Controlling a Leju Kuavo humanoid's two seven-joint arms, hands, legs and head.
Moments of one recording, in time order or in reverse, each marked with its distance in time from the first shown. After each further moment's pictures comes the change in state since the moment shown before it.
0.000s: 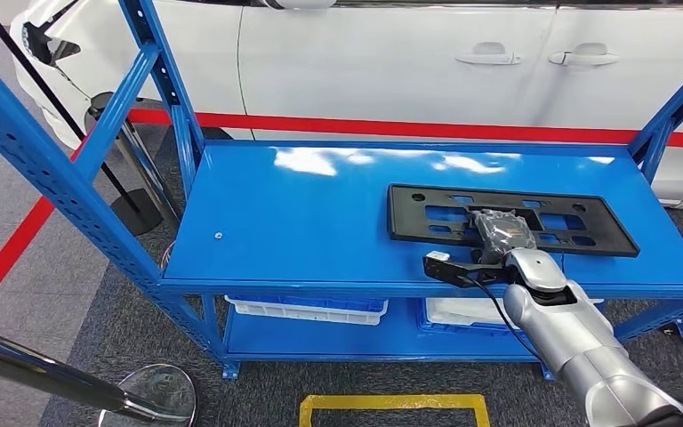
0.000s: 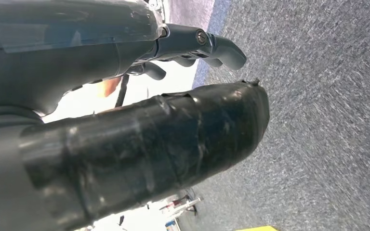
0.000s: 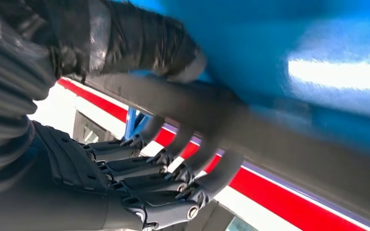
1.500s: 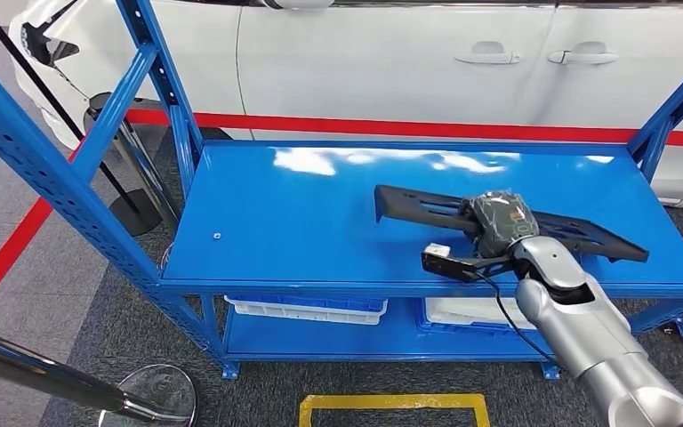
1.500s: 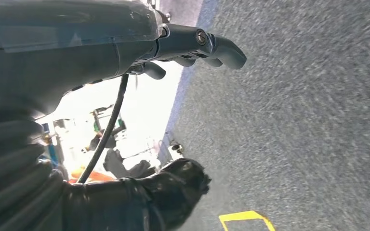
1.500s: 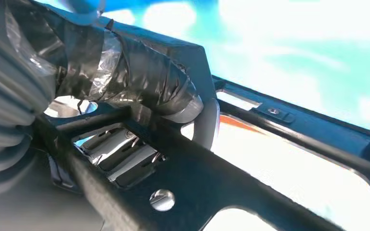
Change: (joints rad) left arm 0.003 0.006 0.036 0.000 0.051 -0.002 -0.020; right arm 0.030 -0.084 -0.026 -0.276 -0.064 -0.049 -0.186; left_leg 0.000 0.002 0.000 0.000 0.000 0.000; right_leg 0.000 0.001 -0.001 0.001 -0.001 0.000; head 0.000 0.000
